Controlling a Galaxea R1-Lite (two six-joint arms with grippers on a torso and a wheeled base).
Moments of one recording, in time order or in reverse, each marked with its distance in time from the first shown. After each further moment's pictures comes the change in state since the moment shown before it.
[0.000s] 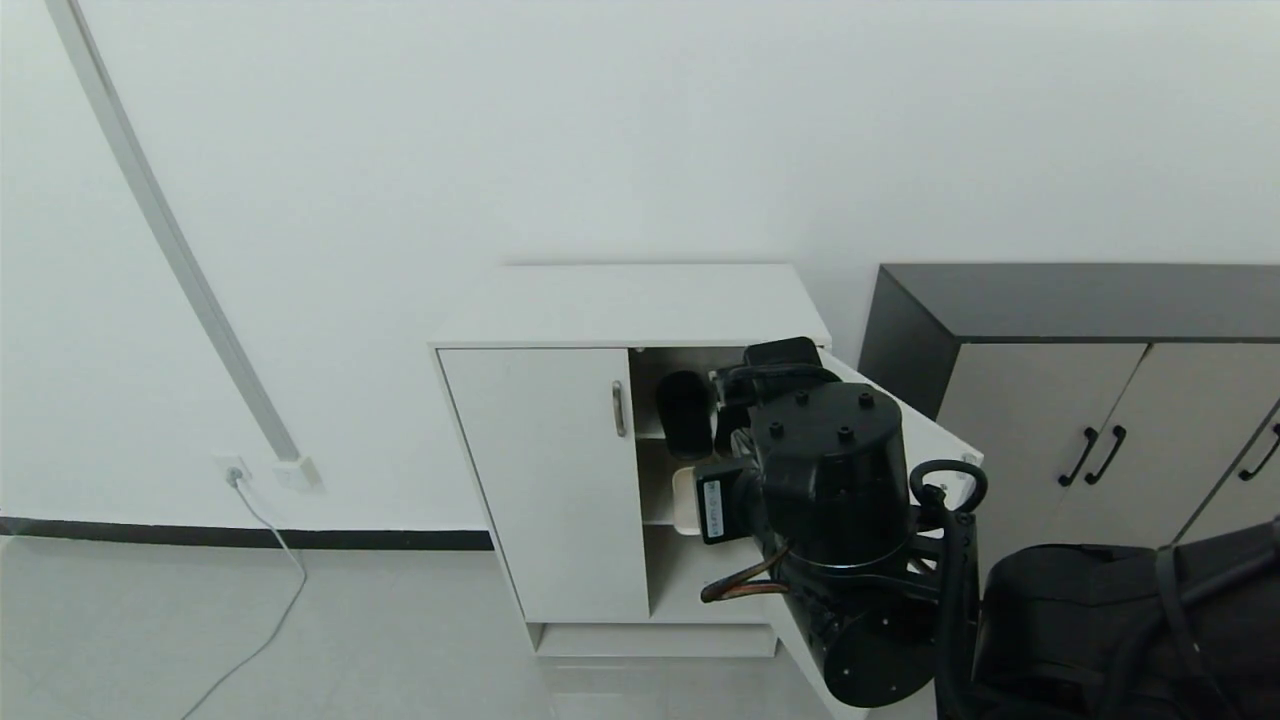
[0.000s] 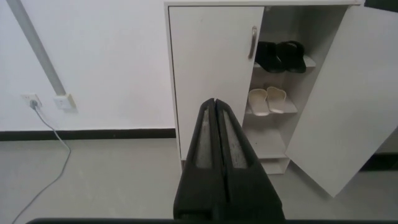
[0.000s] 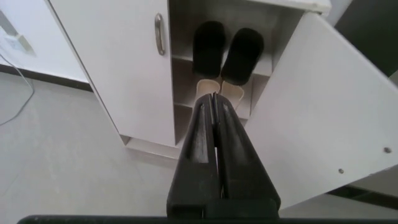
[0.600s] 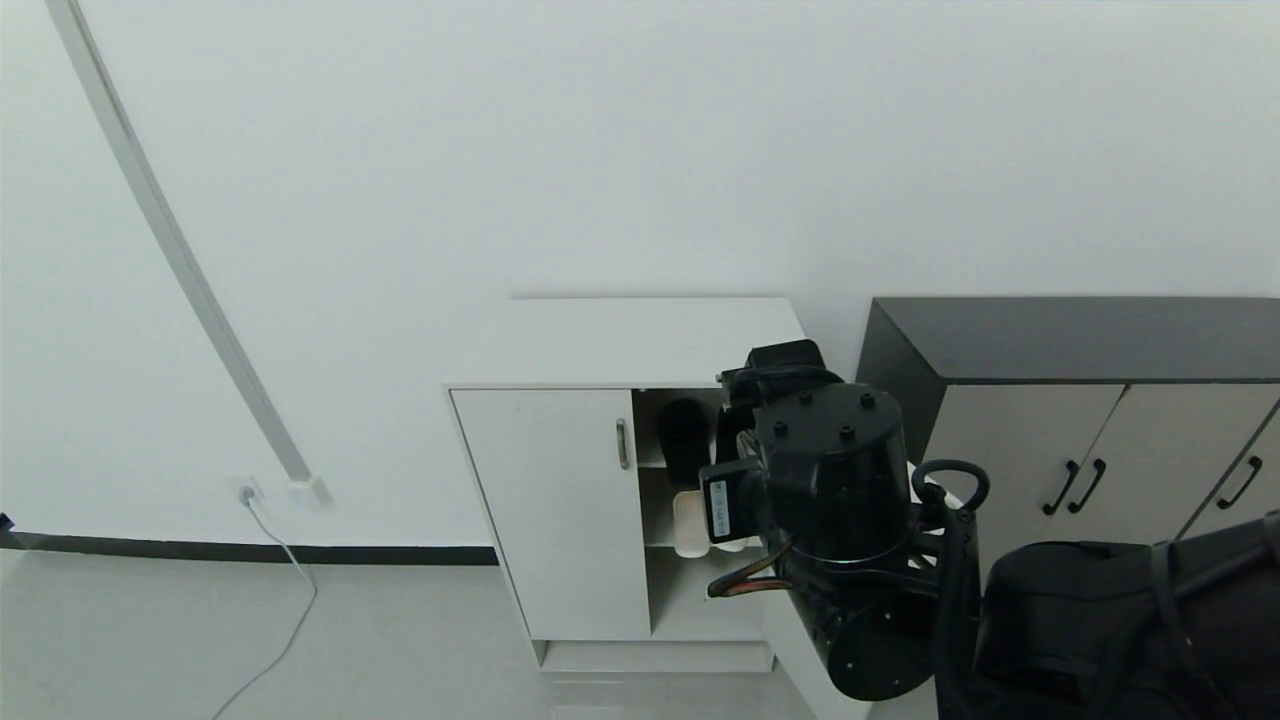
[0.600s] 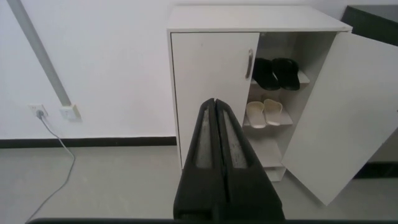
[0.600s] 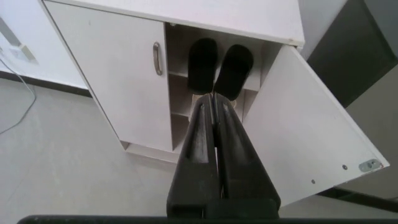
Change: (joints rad) left arm 0.000 0.000 0.000 0.000 0.000 0.000; right arm -0.014 0.003 0.010 0.000 0.007 0.000
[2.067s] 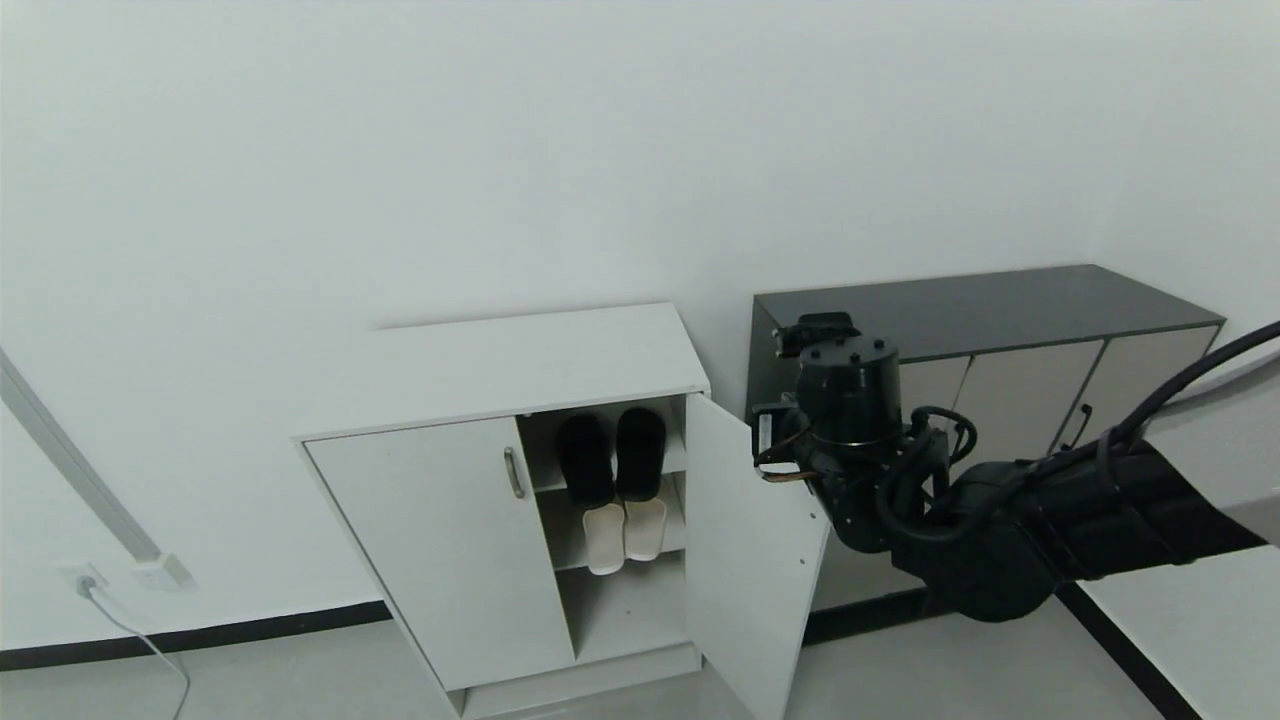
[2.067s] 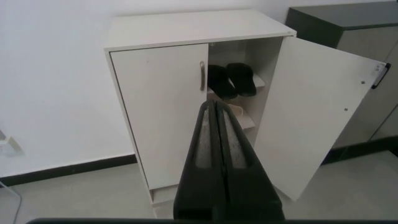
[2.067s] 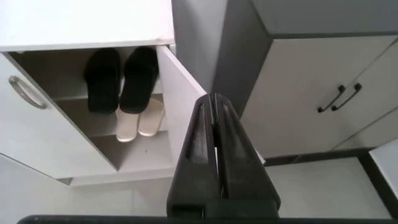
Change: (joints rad) left arm 0.000 0.000 0.000 0.000 0.000 -0.001; right arm -0.274 0.147 -0.116 -0.051 0.136 0.003
